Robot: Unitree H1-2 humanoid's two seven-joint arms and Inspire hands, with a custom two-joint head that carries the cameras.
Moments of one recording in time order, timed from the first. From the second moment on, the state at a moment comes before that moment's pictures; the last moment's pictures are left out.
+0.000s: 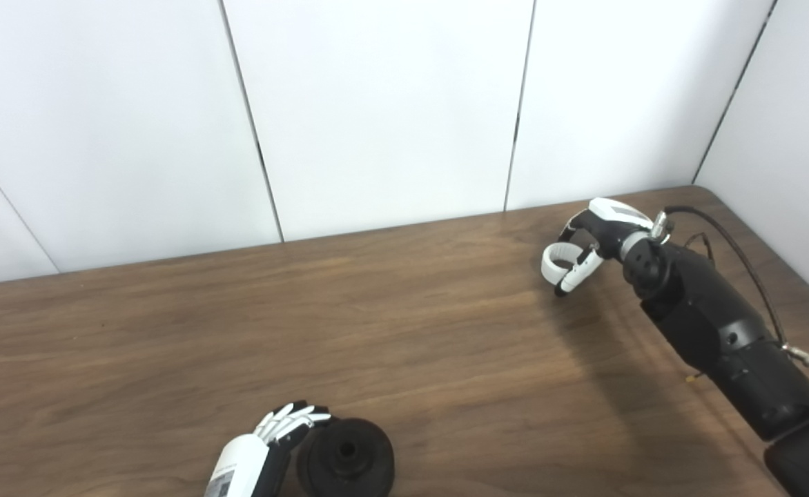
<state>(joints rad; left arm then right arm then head) 0.18 0.22 -0.35 -0.26 0.67 0.03 -0.03 -0.57 -0.58 0.26 0.36 -0.68 0.46 0.33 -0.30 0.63</state>
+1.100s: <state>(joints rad) 0.19 0.21 -0.36 -0.27 0.68 0.03 -0.03 -0.54 -0.61 0.25 0.30 -0.67 0.43 0.32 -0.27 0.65</state>
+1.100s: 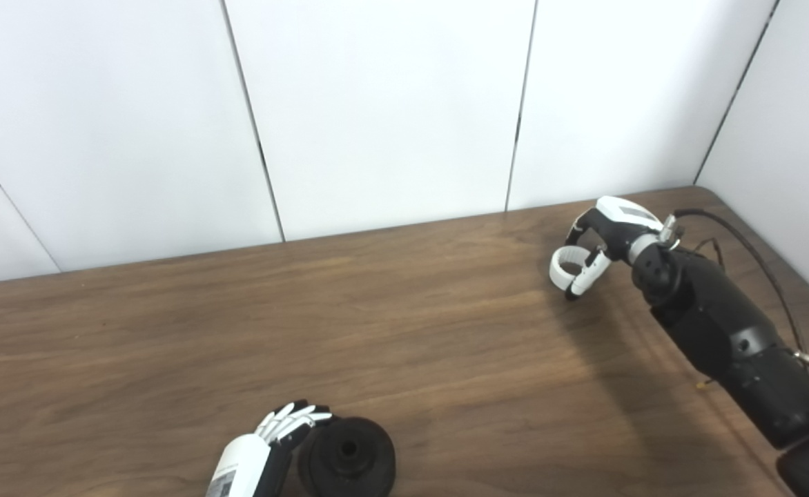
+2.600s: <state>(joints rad) 0.16 0.12 -0.47 -0.36 0.82 0.29 -0.10 -0.49 -0.53 0.41 -0.63 -0.76 0.38 0.91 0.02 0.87</state>
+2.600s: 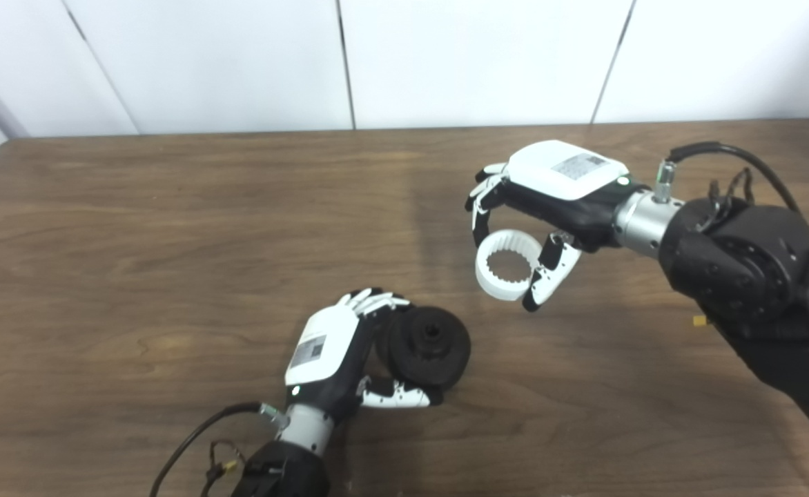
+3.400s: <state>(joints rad) 0.15 0.11 -0.48 -0.35 0.82 0.30 -0.11 -0.46 -0.43 0.42 -0.65 -0.73 0.36 0.94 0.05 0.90</state>
